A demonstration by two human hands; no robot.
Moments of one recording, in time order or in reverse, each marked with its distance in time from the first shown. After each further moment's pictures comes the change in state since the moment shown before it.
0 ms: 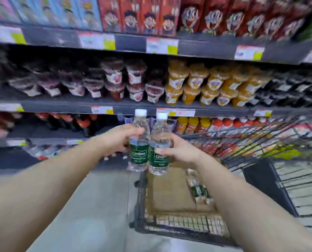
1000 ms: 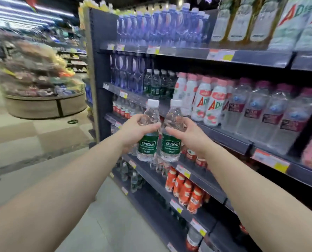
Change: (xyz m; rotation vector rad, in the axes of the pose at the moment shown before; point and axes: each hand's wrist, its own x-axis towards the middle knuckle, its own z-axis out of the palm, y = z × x) left_hand -0.467 -0.042 -0.632 -0.034 1.213 0.456; right_hand 0.151 -0.617 0.582 -0.133 -0.327 -0.824
